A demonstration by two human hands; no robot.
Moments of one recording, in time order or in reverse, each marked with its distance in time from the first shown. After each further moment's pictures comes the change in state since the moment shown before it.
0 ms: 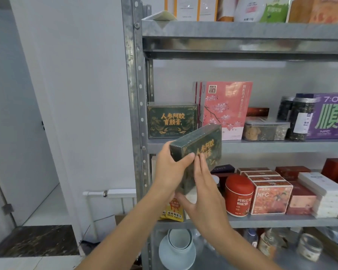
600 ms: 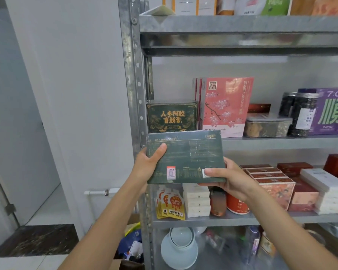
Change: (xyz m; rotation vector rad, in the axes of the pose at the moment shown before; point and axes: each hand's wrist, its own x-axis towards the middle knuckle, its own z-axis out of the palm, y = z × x) left_hand 0.045 -0.039 -0.051 -0.049 0.006 -0.243; right_hand 0.062 0.074 -0.043 1.133 -0.426 0.421
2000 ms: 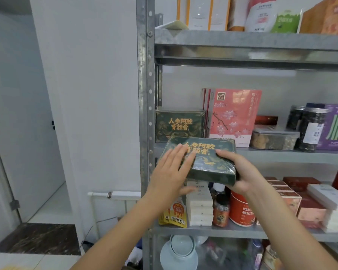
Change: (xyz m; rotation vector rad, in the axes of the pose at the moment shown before) left_hand -0.021 -0.017 0.018 1.339 0.085 1.119; right_hand 0.011 -0.043 0.023 0.338 0.265 0.155
